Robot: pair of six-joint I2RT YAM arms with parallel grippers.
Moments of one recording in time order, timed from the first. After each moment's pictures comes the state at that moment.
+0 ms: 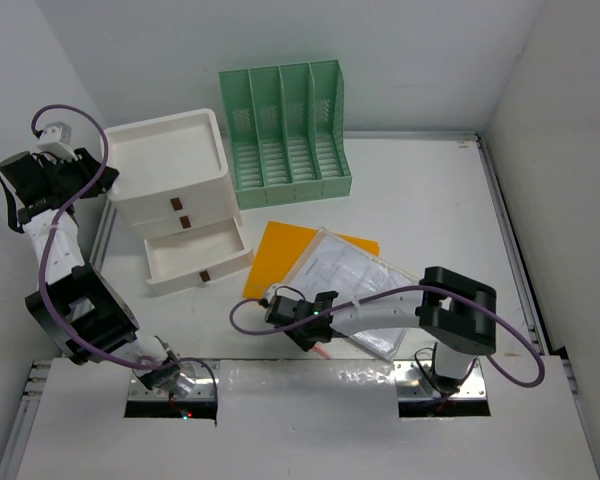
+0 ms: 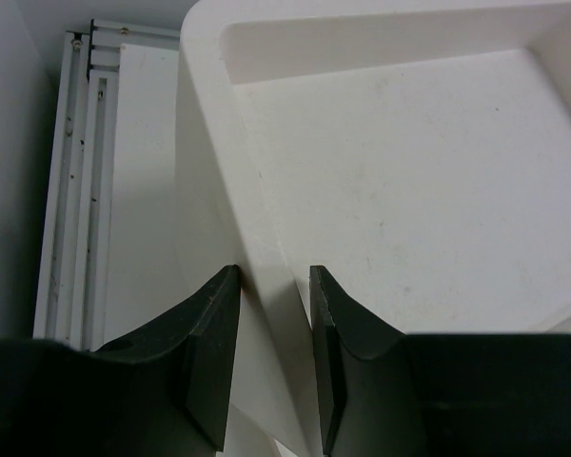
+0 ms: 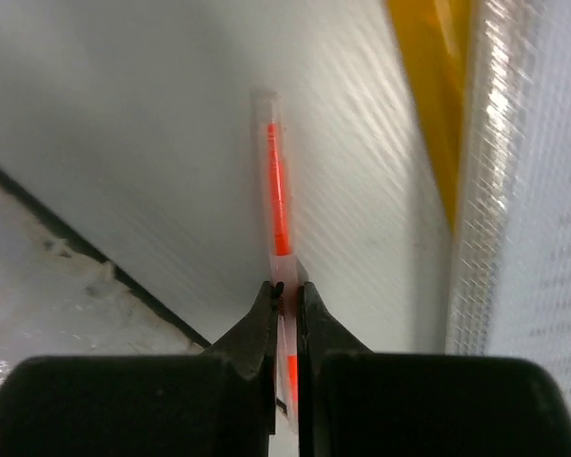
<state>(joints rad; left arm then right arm) 0.66 1.47 1.22 -0.25 0.77 0.05 1.28 1.72 0.88 -0.37 0.17 0.42</state>
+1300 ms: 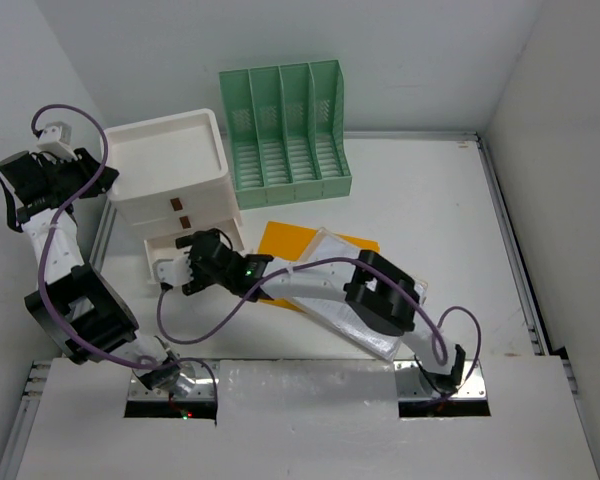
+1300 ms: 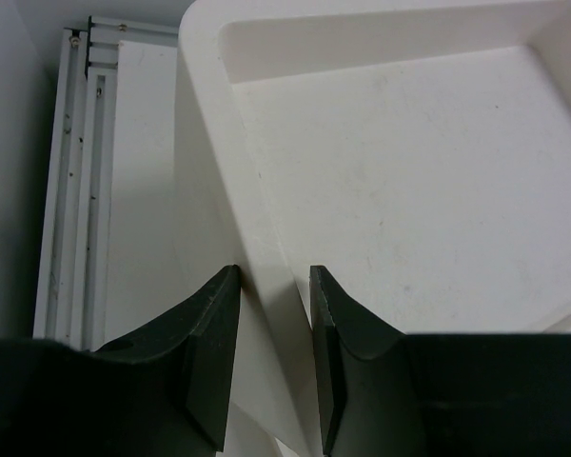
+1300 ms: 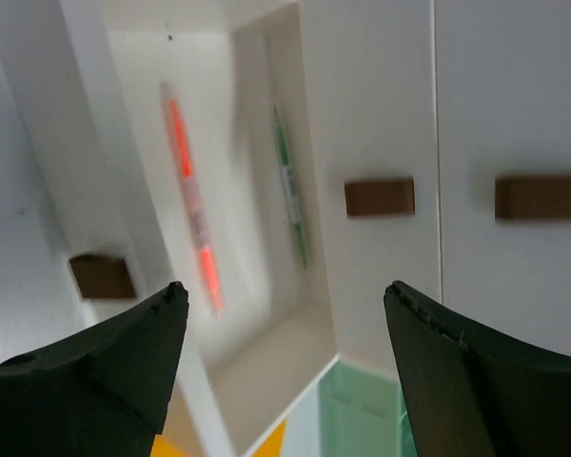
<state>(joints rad) 0.66 1.48 1.23 -0.27 0.77 0.06 1.19 2.26 1.73 0.05 0.24 -0.98</state>
